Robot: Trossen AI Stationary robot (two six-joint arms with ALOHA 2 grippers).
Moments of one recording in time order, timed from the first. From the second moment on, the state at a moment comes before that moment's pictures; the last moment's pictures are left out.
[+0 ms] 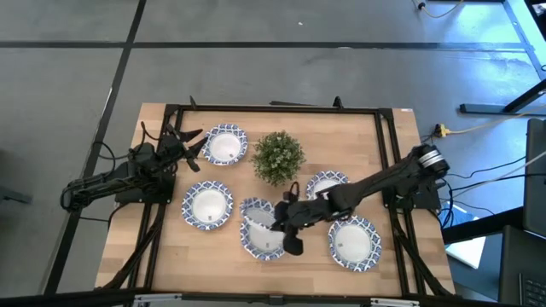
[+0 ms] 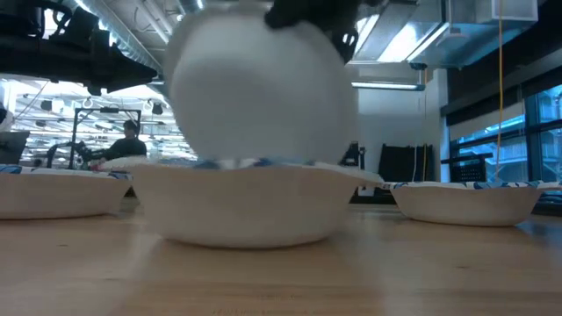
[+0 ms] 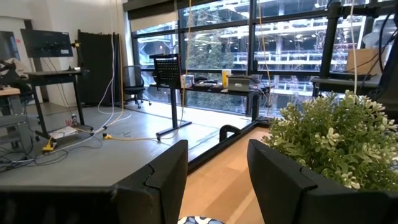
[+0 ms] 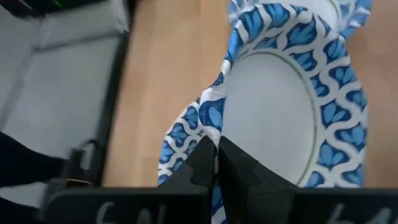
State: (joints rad) left arm 0.34 0.00 0.08 0.03 -0.32 0.04; right arm 0.37 1.79 1.34 -0.27 0.09 0.44
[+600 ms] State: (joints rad) left arm 0.34 0.00 0.08 0.03 -0.33 0.04; right arm 0.40 1.96 1.52 -0.51 0.14 0.55
